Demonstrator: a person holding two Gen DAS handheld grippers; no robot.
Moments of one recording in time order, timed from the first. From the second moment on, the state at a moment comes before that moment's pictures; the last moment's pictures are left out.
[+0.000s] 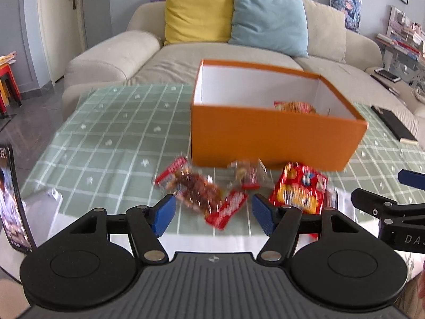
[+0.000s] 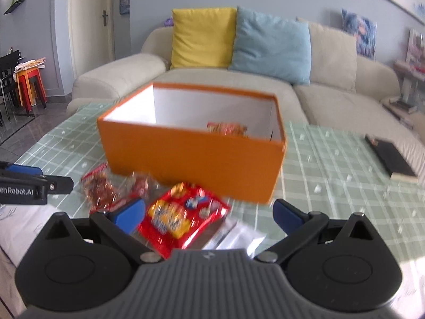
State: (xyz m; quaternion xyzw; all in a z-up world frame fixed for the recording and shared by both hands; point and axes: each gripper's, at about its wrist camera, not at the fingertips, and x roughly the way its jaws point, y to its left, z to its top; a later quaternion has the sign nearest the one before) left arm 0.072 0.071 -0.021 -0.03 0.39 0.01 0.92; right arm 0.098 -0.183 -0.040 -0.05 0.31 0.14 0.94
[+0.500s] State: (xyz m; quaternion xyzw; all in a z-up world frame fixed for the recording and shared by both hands) left arm 0.060 0.055 -0.072 -0.01 0.41 0.01 0.91; right arm 0.095 -0.188 -0.098 -0.05 0.37 0.09 0.92
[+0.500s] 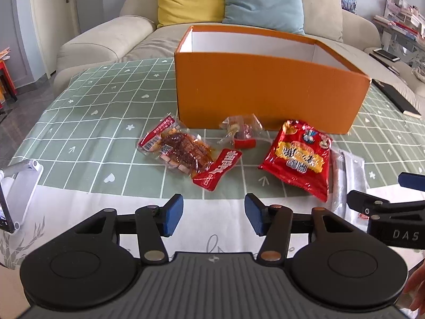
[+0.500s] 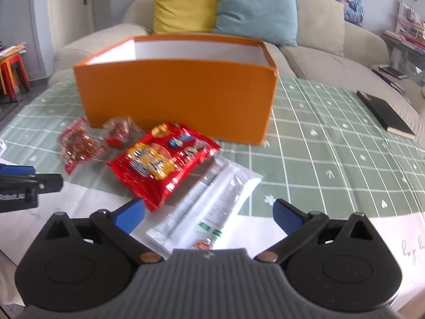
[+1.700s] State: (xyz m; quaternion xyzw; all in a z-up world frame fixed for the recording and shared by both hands) left arm 0.083 0.043 -0.098 0.10 0.41 -0.01 0.91; right arm 0.127 -0.175 -0.124 -0.07 0.44 0.11 0.89
